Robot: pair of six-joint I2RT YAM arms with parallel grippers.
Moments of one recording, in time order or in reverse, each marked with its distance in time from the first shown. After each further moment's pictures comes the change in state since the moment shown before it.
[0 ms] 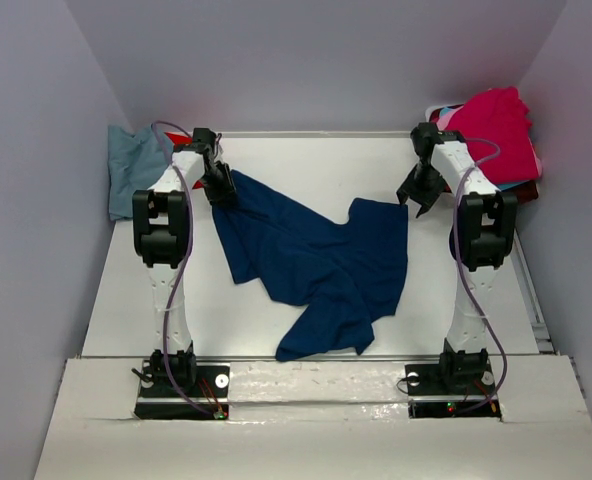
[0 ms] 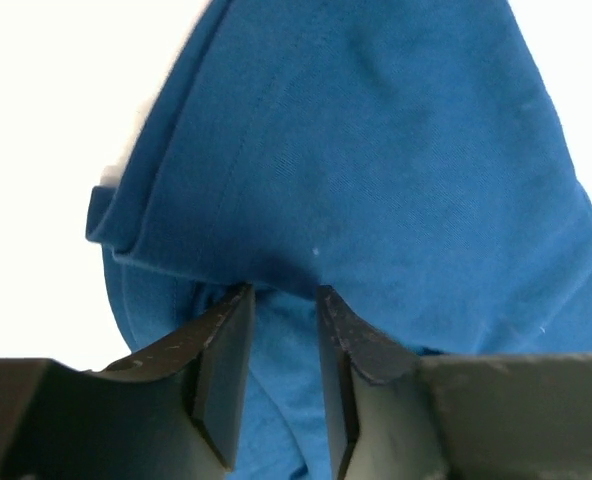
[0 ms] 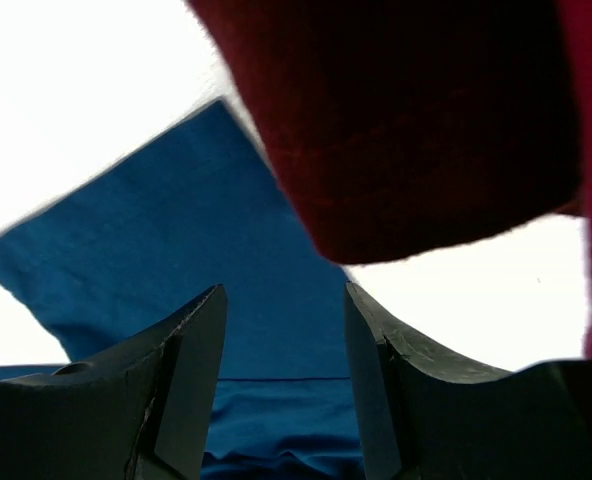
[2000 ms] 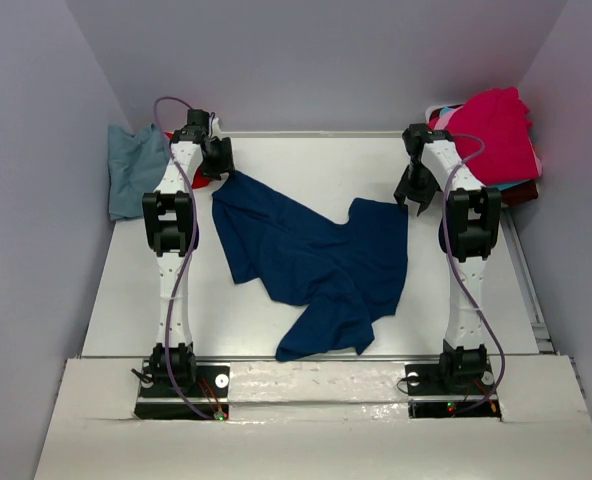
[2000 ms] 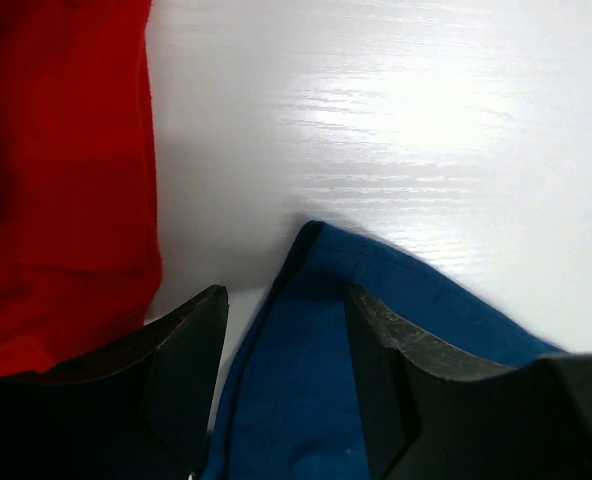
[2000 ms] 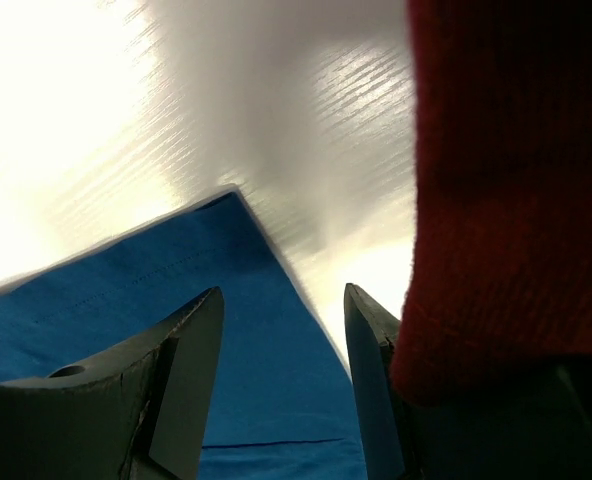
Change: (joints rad) left arm 0.037 0.319 0.545 -0.015 0.012 0.198; right arm 0.012 0.175 0.173 -0.041 0.047 -0.156
